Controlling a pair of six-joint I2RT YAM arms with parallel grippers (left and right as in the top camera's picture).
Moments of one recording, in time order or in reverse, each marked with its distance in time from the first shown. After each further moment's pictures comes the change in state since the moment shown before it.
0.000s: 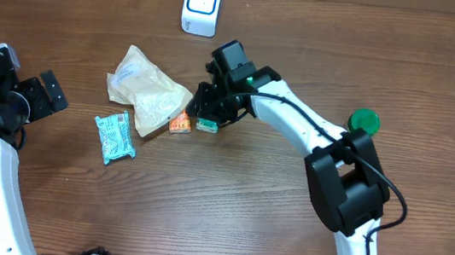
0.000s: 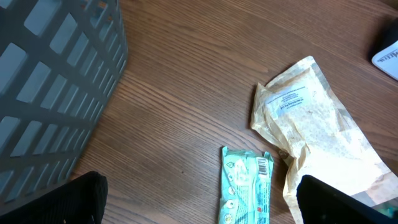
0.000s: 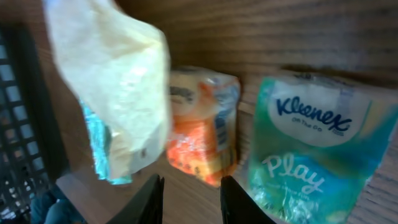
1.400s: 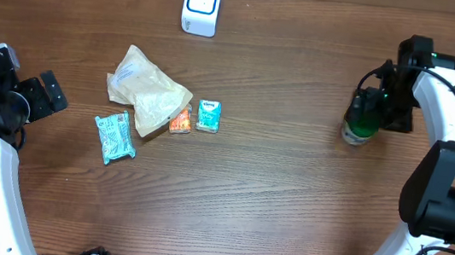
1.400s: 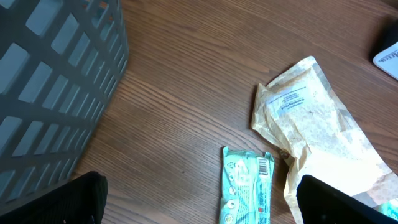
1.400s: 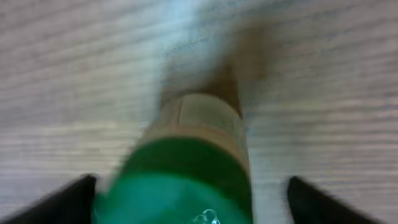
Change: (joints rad) left arm 0.000 0.000 0.000 0.000 -0.003 0.000; right arm -0.743 -0.161 -0.042 -0.570 0.412 -0.664
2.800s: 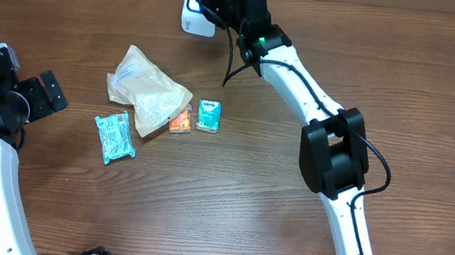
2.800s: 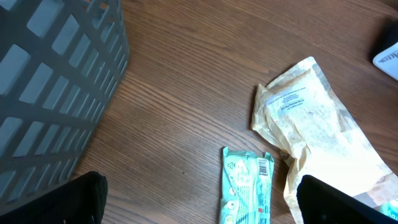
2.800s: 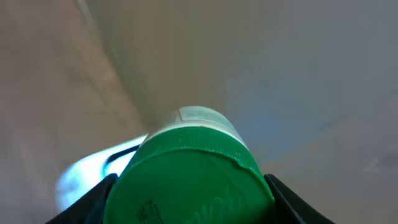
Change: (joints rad) left arm 0.000 -0.001 0.000 0.002 0.000 0.000; right arm 0.616 0.446 0.559 1.135 -0.001 -0.648
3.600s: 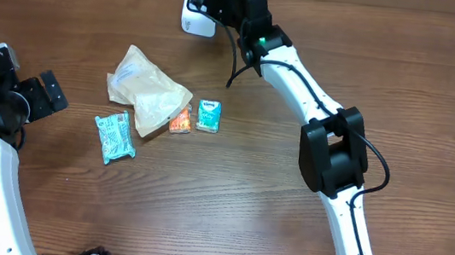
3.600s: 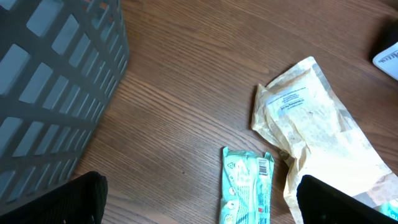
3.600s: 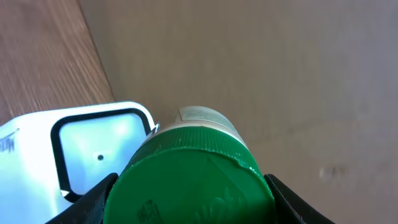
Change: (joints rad) left arm 0.000 0.000 0.000 0.000 0.000 0.000; right arm -0.001 0.020 0.000 0.074 0.091 -0.343
